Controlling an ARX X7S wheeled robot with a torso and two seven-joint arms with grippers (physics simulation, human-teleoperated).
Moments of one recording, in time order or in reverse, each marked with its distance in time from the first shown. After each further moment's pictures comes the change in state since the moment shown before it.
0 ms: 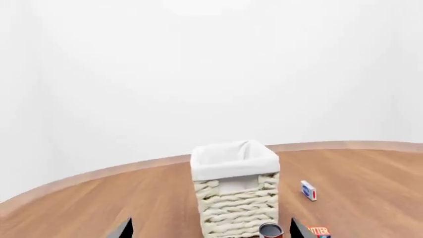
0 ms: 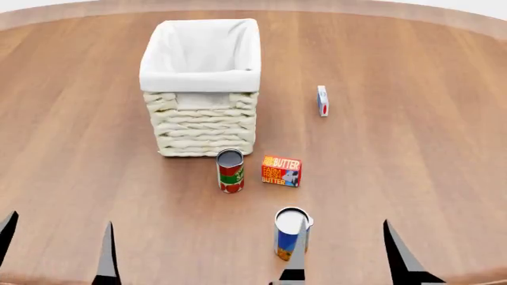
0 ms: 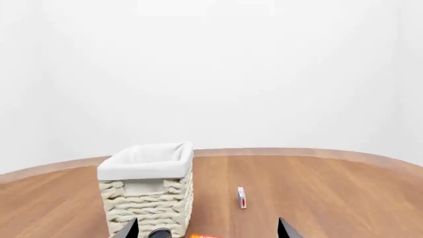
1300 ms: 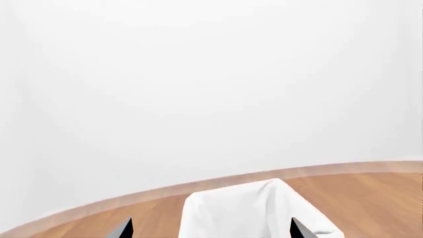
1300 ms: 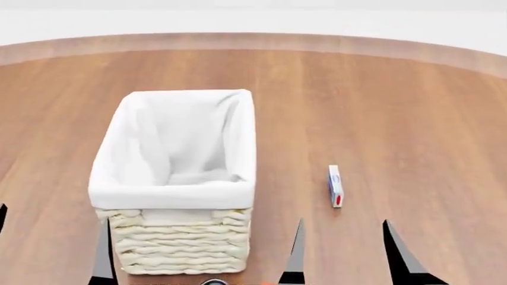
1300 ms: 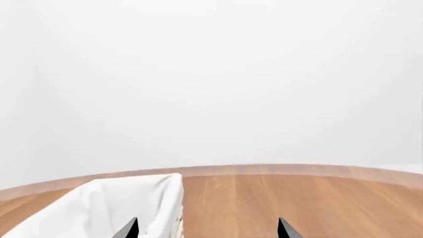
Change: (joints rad) left arm -0.021 -0.069 0.096 0.150 0.007 -0.132 -0.087; right arm -0.012 0.061 -0.026 -0.063 0.079 0.027 0.061
